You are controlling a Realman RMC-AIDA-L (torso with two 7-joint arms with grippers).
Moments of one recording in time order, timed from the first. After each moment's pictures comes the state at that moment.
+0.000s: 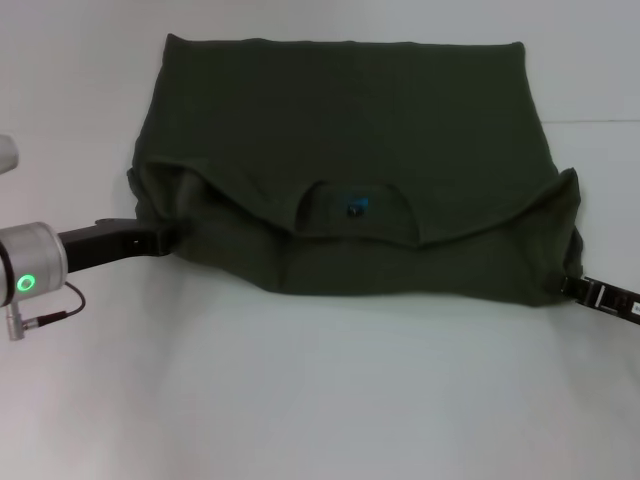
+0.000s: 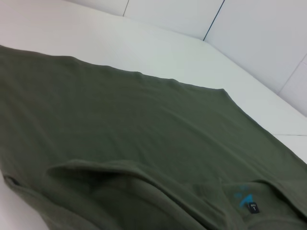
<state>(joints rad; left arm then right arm) -0.58 -2.11 0.63 0.64 2.07 1.08 -1.78 0.47 2.03 -0.60 -0.36 -1.87 -1.04 1.73</state>
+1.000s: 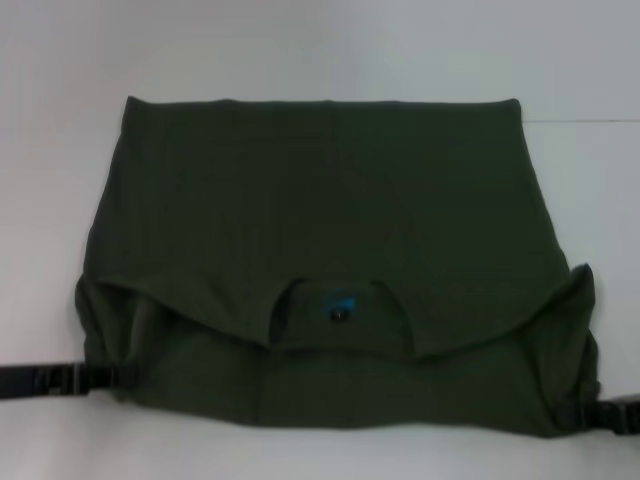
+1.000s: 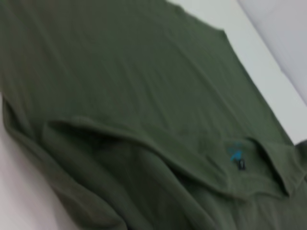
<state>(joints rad) -0.43 -2.09 0.42 0.84 2.43 1.64 -2.05 0.46 1.93 -0.61 -0.45 -2.31 -1.47 1.88</state>
